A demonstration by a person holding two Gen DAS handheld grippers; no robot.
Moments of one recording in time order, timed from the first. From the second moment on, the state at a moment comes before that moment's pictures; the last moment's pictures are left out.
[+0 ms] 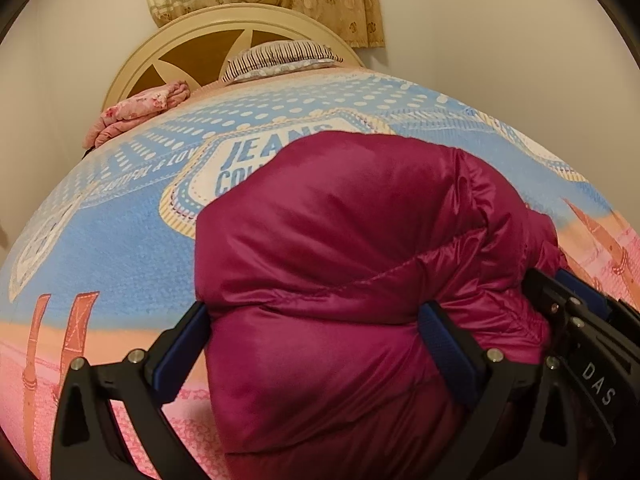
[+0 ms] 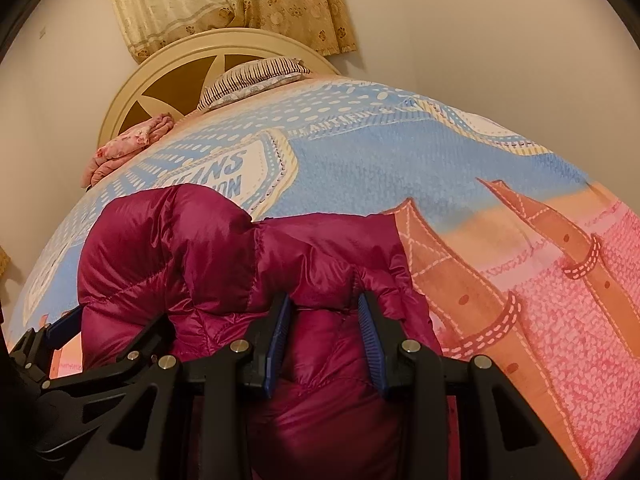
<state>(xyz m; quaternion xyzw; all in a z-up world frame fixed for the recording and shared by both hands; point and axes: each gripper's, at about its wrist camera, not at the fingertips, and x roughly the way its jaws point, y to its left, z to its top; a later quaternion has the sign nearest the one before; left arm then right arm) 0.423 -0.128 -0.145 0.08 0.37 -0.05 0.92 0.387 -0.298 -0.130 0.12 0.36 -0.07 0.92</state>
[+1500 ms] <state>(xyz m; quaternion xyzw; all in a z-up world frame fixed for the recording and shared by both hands) 0.431 -0.133 -0.154 0.07 0.41 -0.06 0.91 0.402 -0.299 -0.142 0.13 0.39 -0.07 0.91</state>
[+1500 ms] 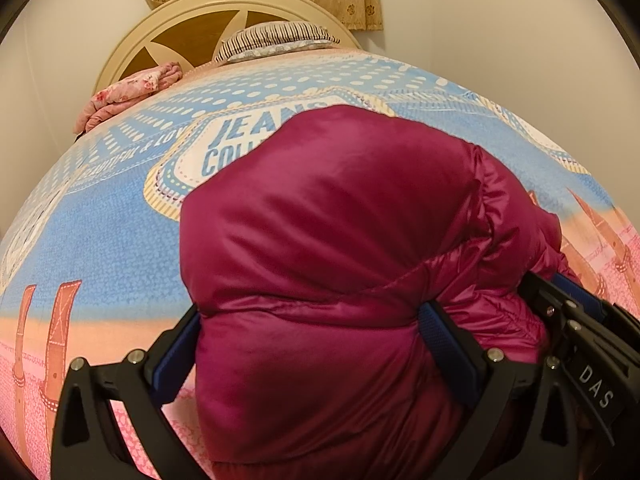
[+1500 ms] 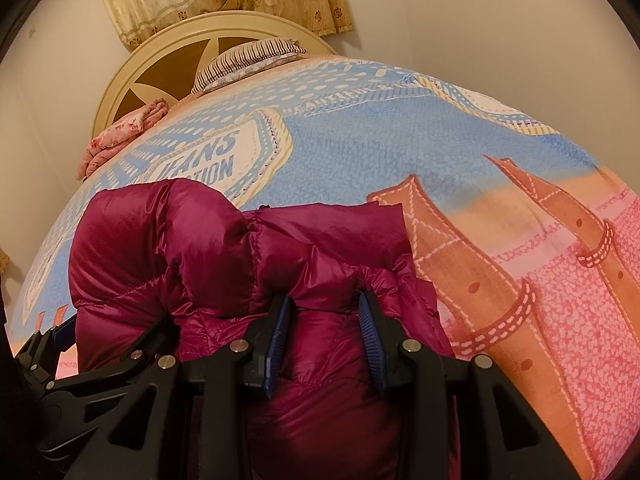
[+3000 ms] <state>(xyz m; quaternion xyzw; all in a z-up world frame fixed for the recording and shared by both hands) 0.328 -0.070 -0.097 0.01 0.35 -0.21 0.91 0.346 -0.297 -0.111 0.18 0.39 0.14 0.89</state>
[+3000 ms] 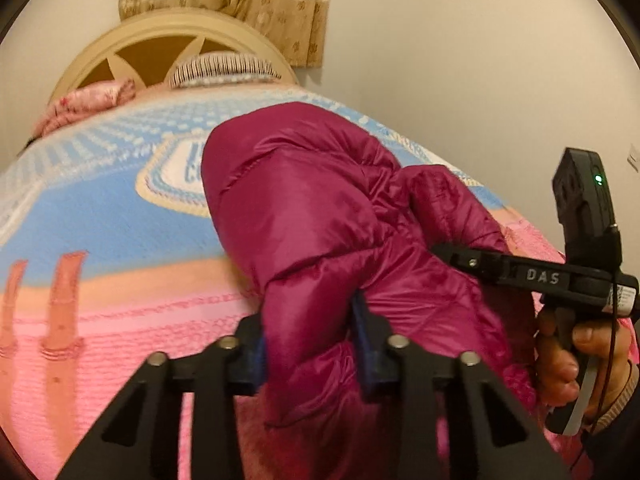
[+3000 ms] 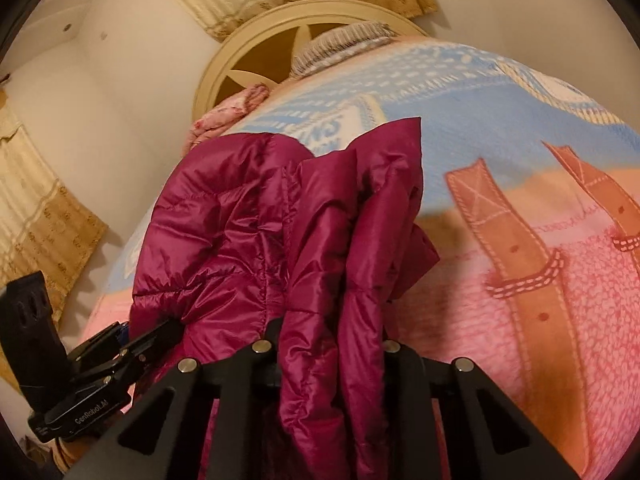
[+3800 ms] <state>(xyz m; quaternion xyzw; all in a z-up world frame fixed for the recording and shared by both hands) 0.245 0.104 -0.053 0.01 0.32 -0.06 0.94 0.313 -0.165 -0.076 0.15 0.39 0.33 0.85</state>
